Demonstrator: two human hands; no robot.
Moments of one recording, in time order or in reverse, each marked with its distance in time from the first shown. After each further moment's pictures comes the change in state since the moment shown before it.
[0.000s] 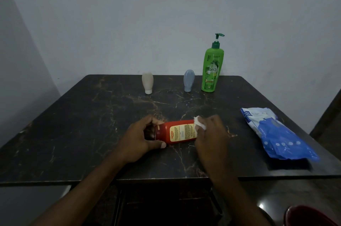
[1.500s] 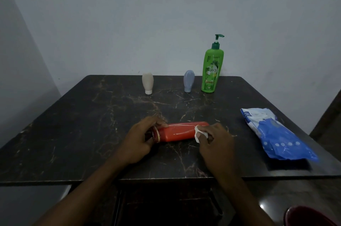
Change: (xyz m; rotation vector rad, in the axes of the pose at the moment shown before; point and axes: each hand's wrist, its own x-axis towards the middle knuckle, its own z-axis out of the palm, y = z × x) left_hand 0.003 -0.015 0.004 0.083 0.042 0.280; right_hand -0.006 0.029 -0.002 0.105 0.022 -0.086
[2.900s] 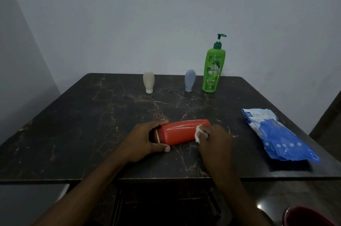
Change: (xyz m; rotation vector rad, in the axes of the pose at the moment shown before) left_hand 0.006 0.002 -0.001 0.061 -0.168 -0.210; right_hand 0.005 -0.001 0.011 -0.125 -0.072 0.094
